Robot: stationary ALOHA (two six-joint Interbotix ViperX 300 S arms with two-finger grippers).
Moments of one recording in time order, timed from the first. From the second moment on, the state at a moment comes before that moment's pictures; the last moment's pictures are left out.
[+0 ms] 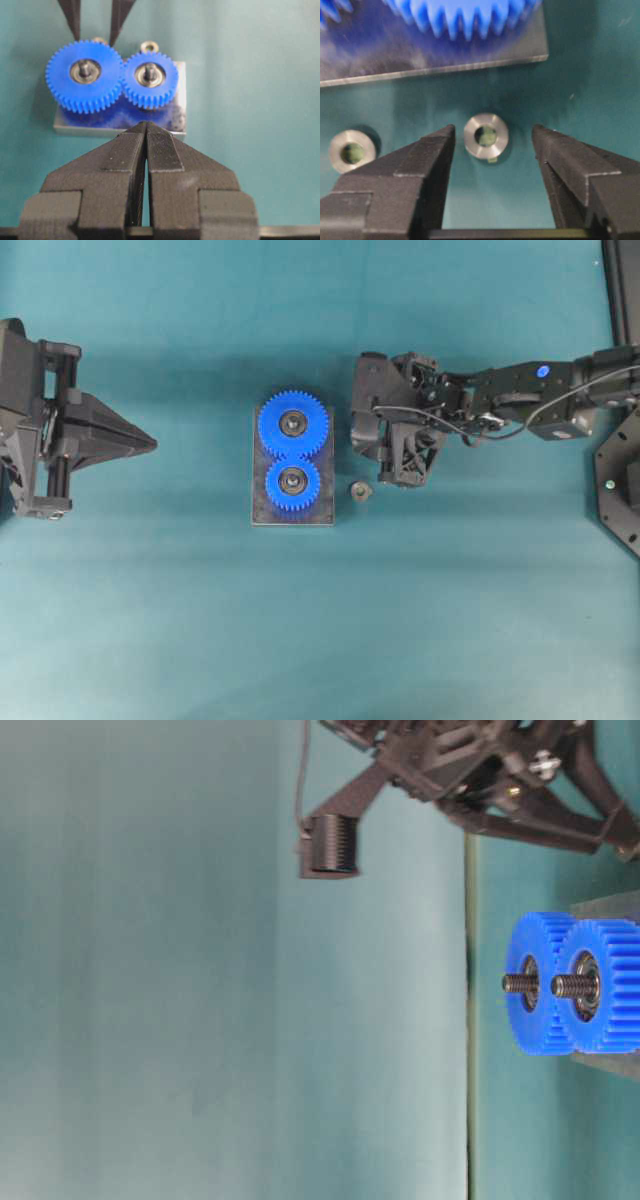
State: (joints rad) left arm 0.00 -0.73 0.98 0.01 0.18 -0.05; right arm -0.18 0.12 0.76 0.06 0.07 -0.11
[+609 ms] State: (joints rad) left arm 0.00 -0.72 0.98 0.01 0.18 -0.06; right arm -0.17 0.14 0.72 0.06 0.17 -0.11
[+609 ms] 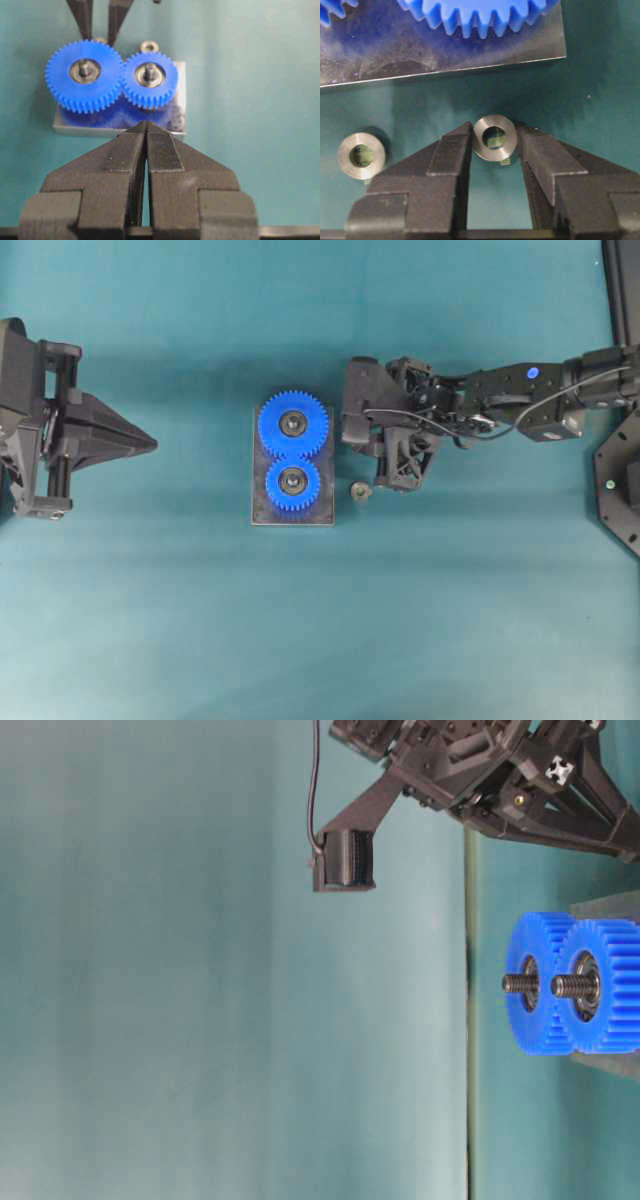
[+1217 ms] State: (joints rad) left arm 0.00 -0.72 0.98 0.01 0.18 -0.06; right arm -0.19 0.06 0.47 0.06 0.51 -0.11
